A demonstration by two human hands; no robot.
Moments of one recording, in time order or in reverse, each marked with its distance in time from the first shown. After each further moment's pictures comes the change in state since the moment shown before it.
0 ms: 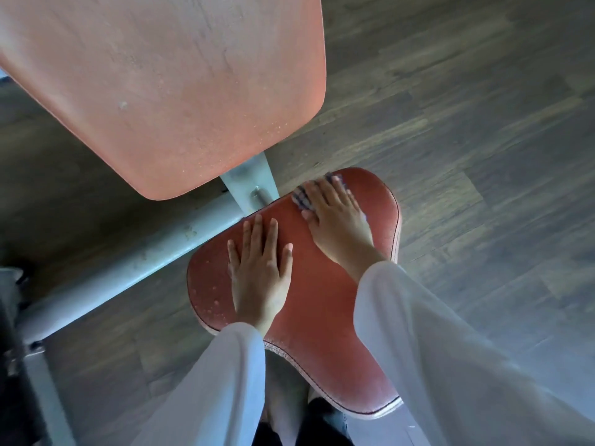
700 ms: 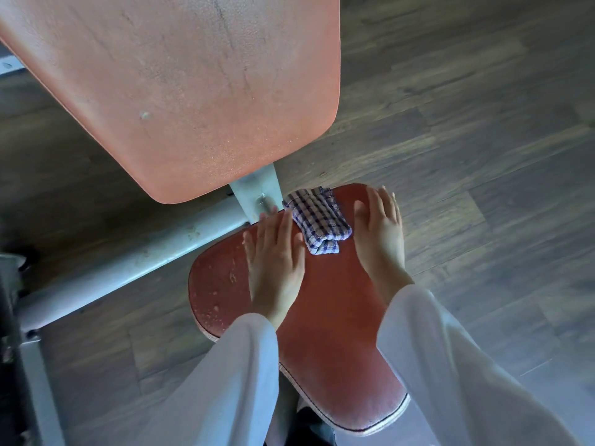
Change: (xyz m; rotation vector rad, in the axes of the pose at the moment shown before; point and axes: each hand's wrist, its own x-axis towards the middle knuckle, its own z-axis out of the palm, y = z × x) left_hand 0.021 0.031 -0.013 -0.208 0.029 -0.031; right_hand -0.008 0.029 -0.026 0.239 0.256 0.328
